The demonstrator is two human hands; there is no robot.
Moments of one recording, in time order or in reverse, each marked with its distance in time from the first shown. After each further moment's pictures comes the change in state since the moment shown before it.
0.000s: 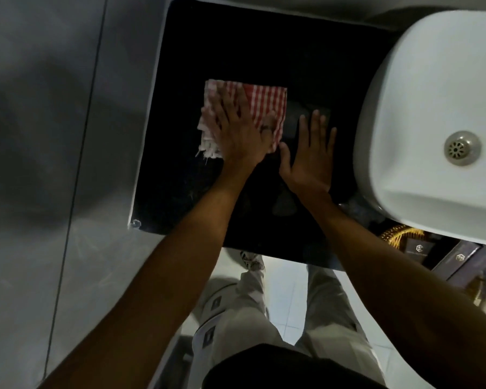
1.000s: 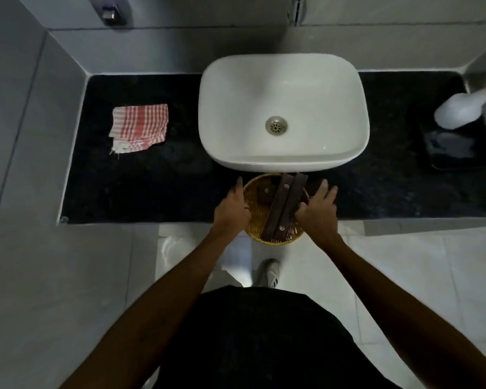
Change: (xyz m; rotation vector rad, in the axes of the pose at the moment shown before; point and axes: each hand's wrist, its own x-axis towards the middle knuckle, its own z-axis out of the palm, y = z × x) left_hand -0.312 0.190 -0.022 -0.225 -0.374 0.298; right_hand -0.255 0.261 -0.180 0.222 -0.135 0.560
